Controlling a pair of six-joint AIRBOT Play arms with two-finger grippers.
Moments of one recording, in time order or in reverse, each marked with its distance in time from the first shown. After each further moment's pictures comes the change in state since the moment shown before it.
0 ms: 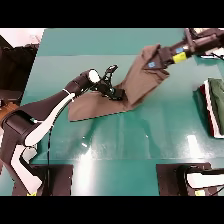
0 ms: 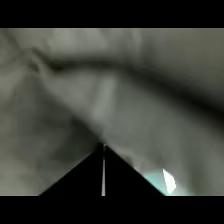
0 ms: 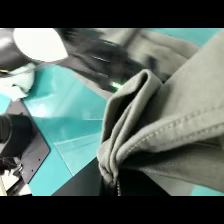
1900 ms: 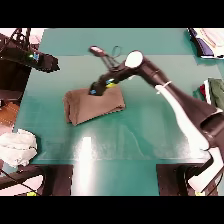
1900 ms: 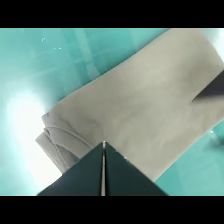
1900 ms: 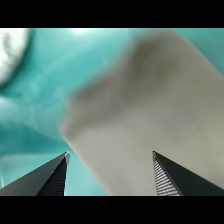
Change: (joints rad) left arm 0.426 0.580 0.016 0.386 -0.407 0.114; right arm 0.399 -0.269 -0.057 -0.073 -0.435 -0.262
